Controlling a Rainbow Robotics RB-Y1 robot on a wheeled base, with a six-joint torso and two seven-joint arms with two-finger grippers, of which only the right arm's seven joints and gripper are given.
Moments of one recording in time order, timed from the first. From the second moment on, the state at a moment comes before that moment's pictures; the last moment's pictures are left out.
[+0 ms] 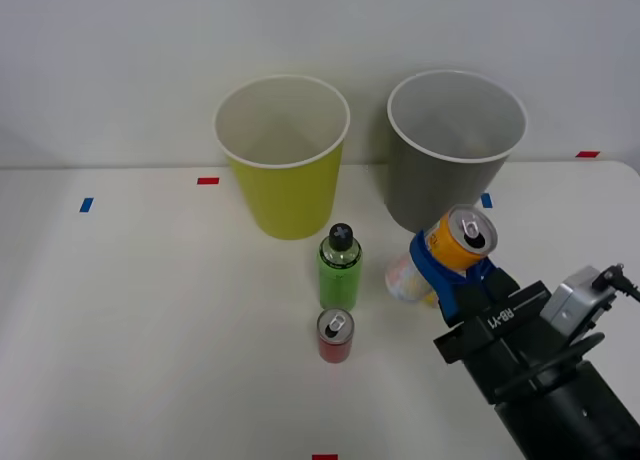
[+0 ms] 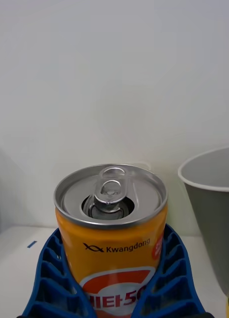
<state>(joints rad) 0.49 -0.51 0.40 -2.33 -0.19 -0.23 1.29</state>
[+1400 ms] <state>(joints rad) -0.42 -0.08 -0.06 -1.90 -0.20 0.51 1.41</state>
